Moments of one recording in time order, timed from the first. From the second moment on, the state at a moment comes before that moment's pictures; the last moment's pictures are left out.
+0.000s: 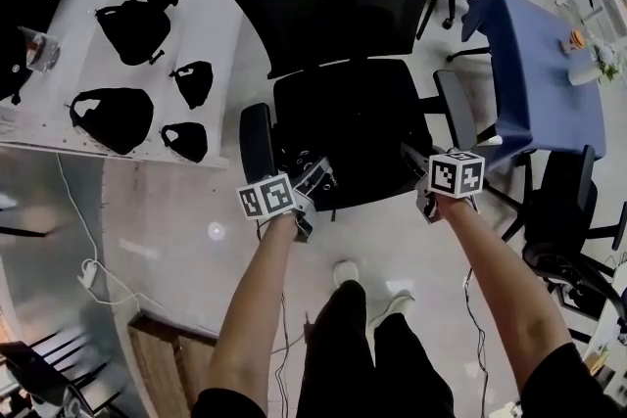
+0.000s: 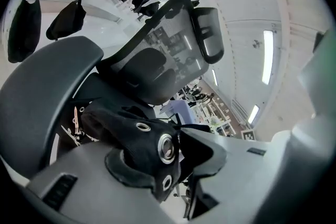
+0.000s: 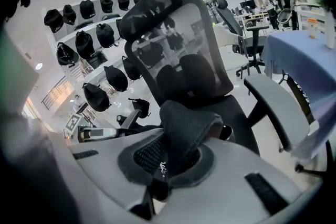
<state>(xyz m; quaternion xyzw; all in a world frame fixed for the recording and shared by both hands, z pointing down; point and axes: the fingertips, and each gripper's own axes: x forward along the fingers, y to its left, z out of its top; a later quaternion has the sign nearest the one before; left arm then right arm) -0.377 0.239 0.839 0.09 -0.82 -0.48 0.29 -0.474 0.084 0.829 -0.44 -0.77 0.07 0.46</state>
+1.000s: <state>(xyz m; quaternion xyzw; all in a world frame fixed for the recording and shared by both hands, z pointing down) -0.310 0.229 0.931 0.06 -0.82 -0.42 0.38 -0.427 0.061 0.913 -0.40 -0.76 0.02 0.51</state>
